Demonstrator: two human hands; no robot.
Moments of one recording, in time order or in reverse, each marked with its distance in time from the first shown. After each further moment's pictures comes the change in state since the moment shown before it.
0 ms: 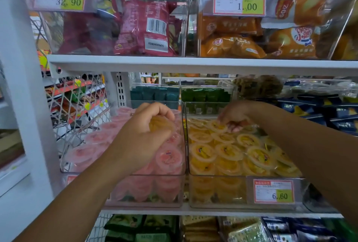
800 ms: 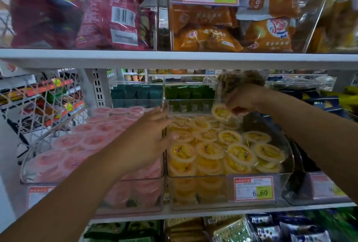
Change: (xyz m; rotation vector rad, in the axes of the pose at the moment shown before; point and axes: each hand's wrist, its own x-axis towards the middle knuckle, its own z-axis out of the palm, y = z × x) left_hand 0.041 -0.023 0.042 0.609 -0.322 0.180; right_hand -0.034 0.028 -0.046 -0.179 0.270 -0.093
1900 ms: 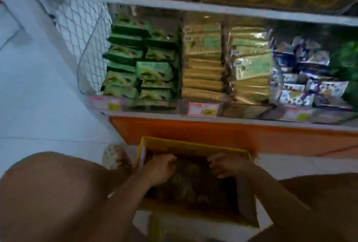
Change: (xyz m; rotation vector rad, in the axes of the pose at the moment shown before) left_hand -0.327 -0.008 0.345 -0.497 -0.825 -0.580; right_hand -0.256 0.207 0.440 0.570 -0.888 0.582
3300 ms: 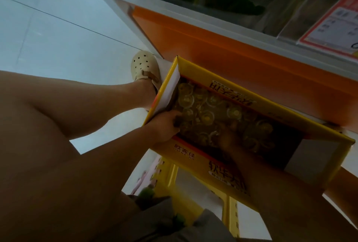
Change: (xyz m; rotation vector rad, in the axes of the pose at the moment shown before) left_hand 0.035 -0.115 0.089 -0.225 -0.039 -0.477; right_hand 0.210 0.136 0.113 -0.900 -0.100 -0.148
